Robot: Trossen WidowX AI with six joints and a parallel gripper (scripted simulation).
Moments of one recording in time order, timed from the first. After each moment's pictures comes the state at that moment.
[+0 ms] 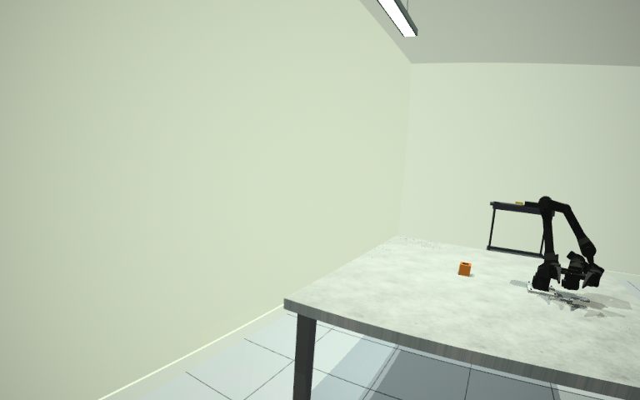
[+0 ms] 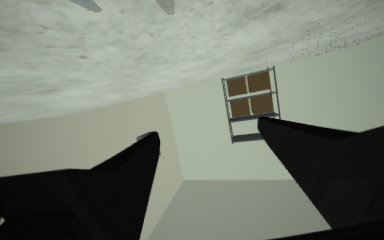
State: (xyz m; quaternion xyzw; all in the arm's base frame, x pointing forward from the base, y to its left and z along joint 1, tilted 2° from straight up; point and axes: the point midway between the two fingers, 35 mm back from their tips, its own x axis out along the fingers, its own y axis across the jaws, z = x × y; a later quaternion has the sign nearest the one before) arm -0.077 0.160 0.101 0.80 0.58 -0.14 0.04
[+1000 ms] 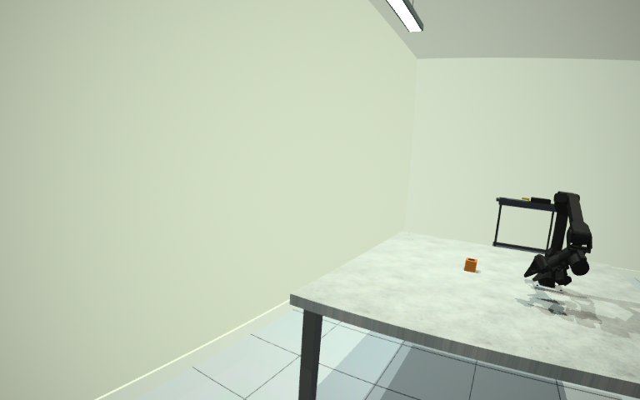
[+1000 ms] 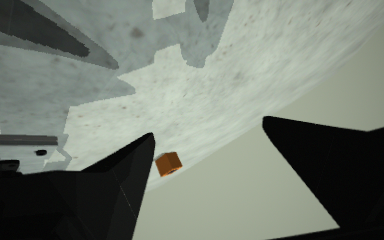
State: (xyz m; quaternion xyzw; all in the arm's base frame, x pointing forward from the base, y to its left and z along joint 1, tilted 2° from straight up) arm 0.084 0.202 0.096 0.88 -0.17 -0.35 -0.27
